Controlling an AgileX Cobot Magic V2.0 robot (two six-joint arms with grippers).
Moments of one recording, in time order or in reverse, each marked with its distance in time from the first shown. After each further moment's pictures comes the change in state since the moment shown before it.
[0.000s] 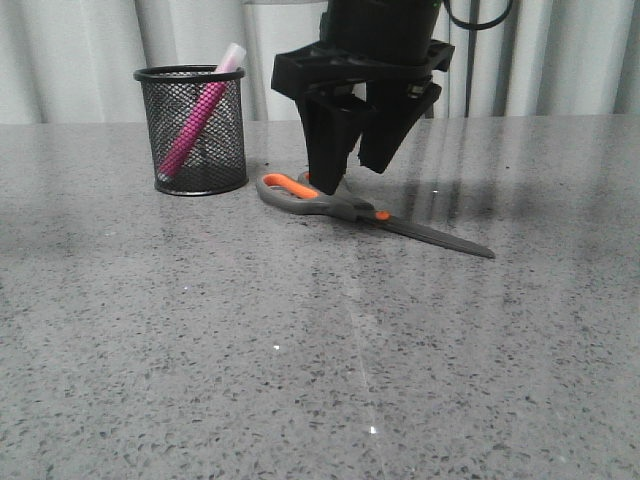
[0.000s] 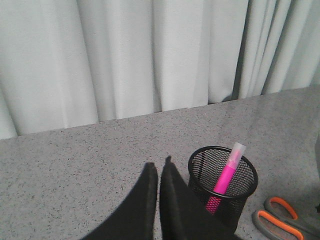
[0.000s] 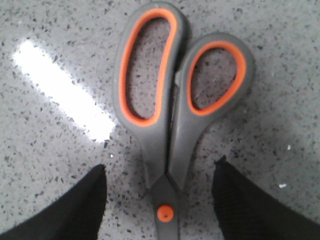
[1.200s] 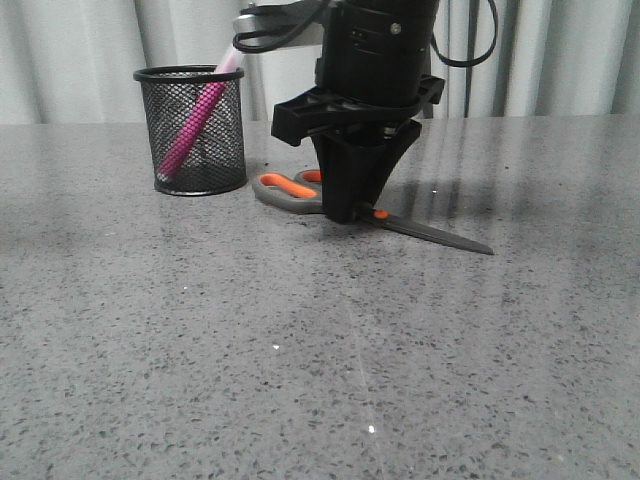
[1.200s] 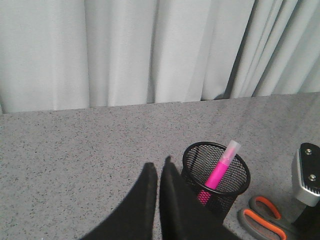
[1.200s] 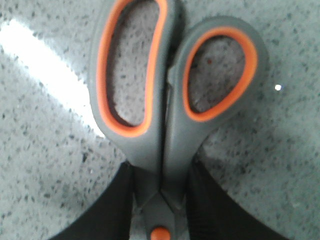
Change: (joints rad) left arm 0.085 0.038 0.000 -0.068 0.104 -0.007; right arm 0.000 0.063 -0.006 -0.023 0.000 0.000
